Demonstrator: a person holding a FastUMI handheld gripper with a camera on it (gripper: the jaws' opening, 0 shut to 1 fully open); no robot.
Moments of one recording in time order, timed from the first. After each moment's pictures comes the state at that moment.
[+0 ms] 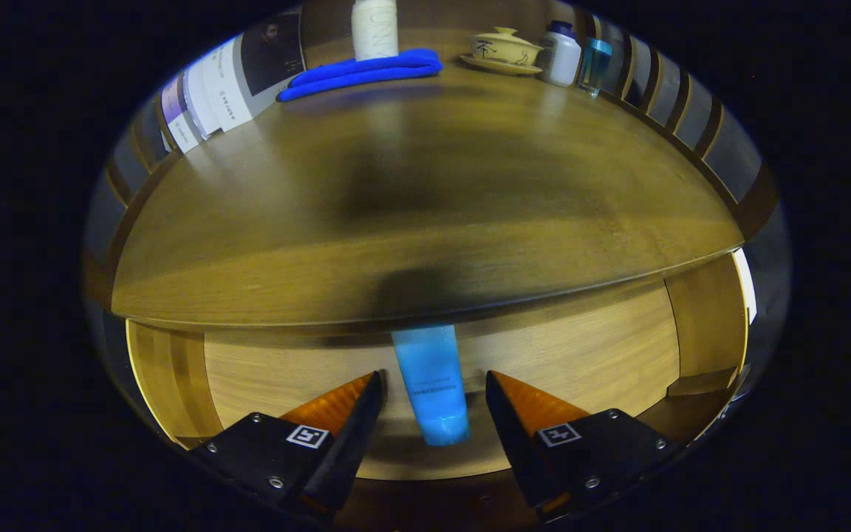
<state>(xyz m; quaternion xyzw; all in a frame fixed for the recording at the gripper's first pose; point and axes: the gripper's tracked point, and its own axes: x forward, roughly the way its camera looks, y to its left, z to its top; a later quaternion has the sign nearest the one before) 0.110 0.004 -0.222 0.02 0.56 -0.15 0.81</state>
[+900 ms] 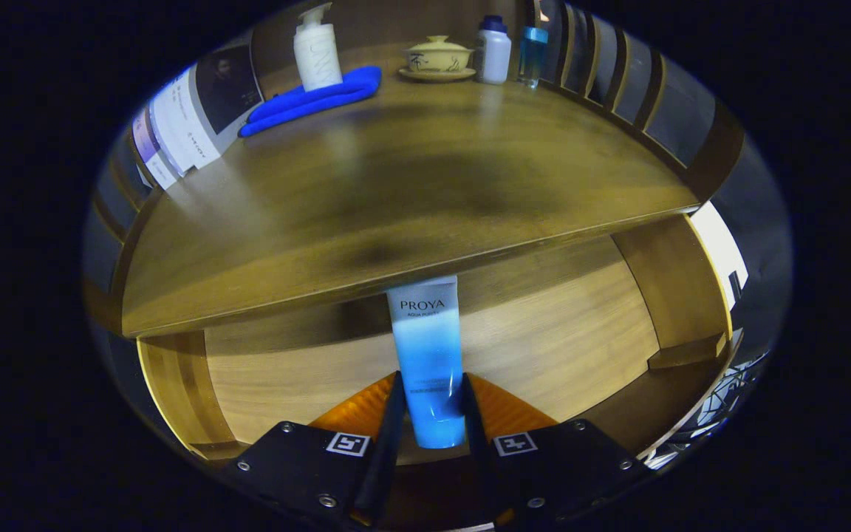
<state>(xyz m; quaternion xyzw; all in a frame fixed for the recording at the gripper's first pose) 0.089 -0.013 -0.184 0.04 0.53 -0.20 0.82</state>
